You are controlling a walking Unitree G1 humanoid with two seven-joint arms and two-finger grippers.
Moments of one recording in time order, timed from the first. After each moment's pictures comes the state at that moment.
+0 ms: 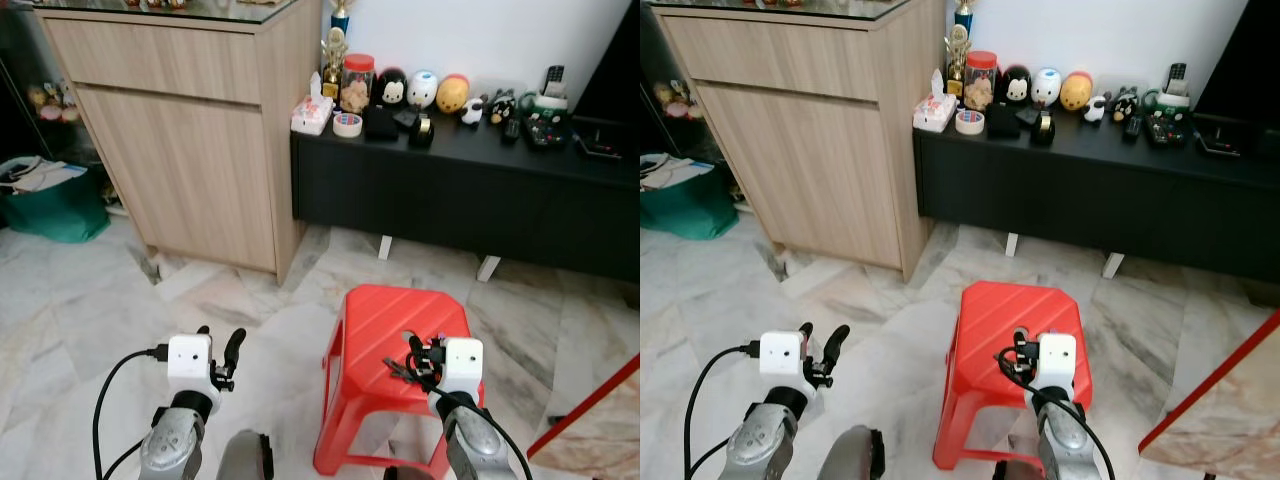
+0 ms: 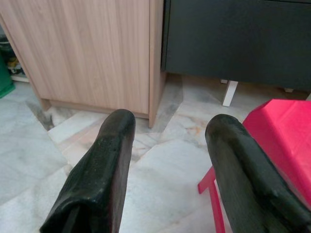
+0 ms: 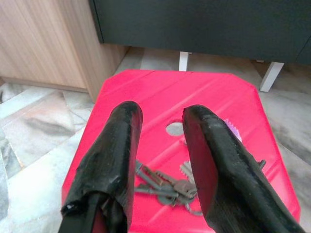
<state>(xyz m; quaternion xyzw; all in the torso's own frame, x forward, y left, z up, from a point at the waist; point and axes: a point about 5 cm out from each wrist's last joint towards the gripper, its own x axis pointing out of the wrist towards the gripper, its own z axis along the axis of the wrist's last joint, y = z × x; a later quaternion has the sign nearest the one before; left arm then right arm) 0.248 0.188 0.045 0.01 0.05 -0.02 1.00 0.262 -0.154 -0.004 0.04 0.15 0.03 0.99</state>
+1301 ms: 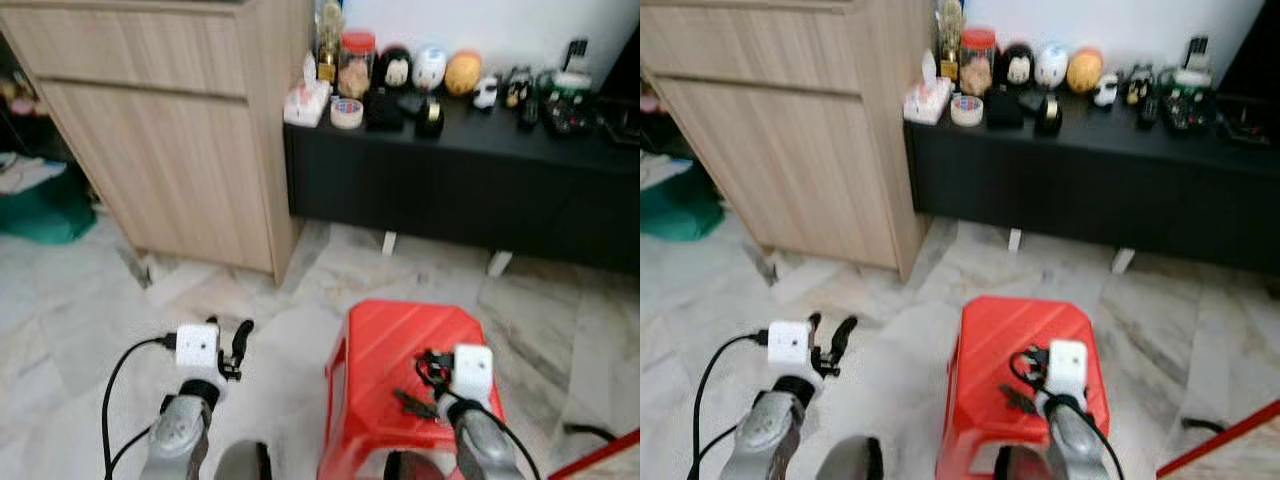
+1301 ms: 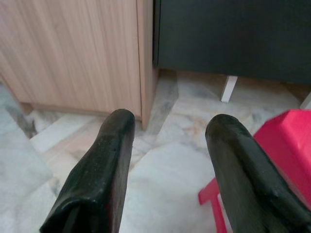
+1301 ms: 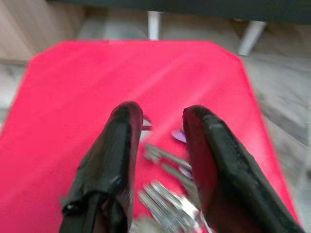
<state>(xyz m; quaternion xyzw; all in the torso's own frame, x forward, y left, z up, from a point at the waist) 0.254 0.184 0.047 0.02 0.05 -0.03 1.00 0.254 -0.175 -0.022 0.03 0.21 -0.03 0.98</state>
